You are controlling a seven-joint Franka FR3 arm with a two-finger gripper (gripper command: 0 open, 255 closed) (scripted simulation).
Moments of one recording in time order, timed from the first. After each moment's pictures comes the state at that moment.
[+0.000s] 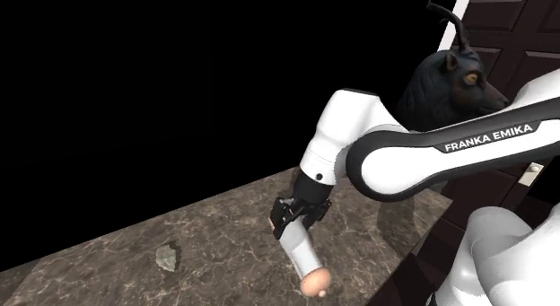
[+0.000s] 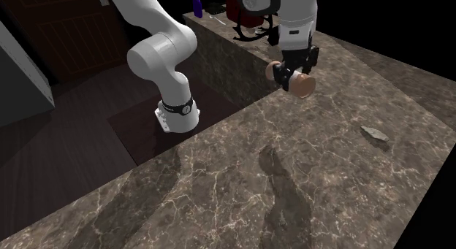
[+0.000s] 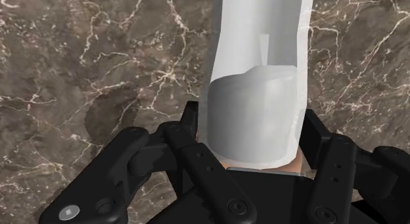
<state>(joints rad) 0.25 -0.54 0.30 -2.65 0.37 2.32 0.60</state>
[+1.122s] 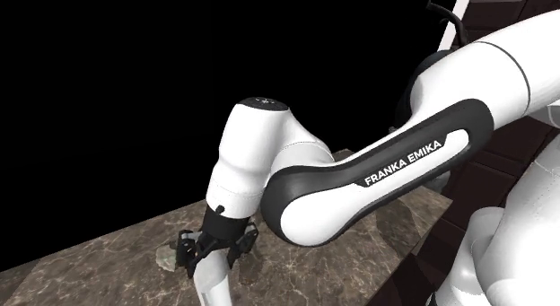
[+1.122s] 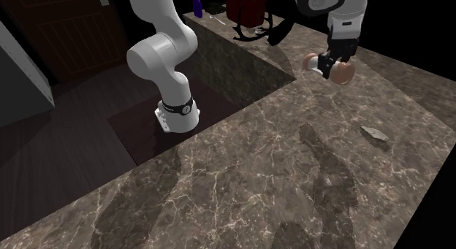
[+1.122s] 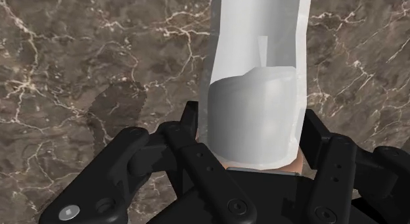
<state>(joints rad) 0.23 -0.04 0.57 -2.23 0.12 2.43 1.01</state>
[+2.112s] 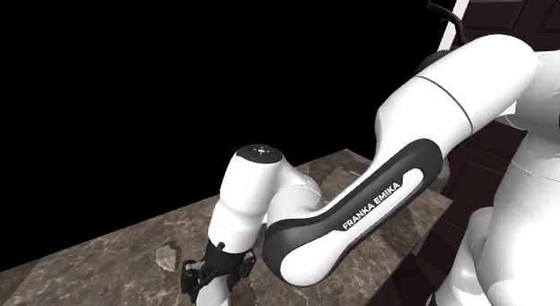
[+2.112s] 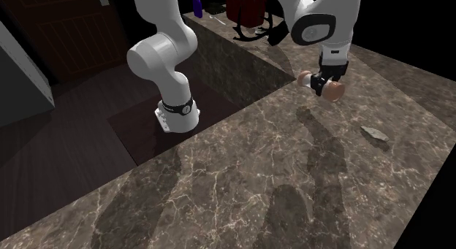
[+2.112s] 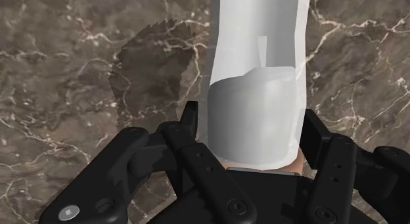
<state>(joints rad) 0.24 0.10 0.57 -2.30 0.01 2.63 1.08</state>
